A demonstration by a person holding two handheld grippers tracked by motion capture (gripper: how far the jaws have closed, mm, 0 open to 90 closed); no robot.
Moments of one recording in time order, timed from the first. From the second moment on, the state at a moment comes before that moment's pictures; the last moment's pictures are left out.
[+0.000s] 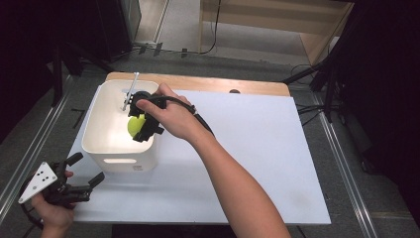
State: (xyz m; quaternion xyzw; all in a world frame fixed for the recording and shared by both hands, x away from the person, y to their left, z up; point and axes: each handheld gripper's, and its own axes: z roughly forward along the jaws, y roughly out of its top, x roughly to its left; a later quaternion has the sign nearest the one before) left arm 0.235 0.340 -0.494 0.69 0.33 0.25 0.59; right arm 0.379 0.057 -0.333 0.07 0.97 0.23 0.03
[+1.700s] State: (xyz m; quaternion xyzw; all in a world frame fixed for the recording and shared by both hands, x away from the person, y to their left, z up) left arm 0.235 0.339 -0.494 0.69 0.33 0.25 0.59; right arm 0.375 0.032 -0.349 0.09 0.96 0.27 0.05
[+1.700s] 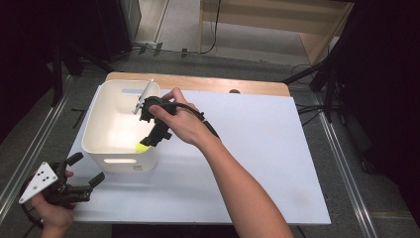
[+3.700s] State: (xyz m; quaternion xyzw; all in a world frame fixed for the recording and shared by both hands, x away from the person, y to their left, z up) left arm 0.236 0.337 -0.495 0.70 0.33 0.26 0.58; right arm 0.325 -0.140 -0.399 0.22 0.88 0.41 0.07
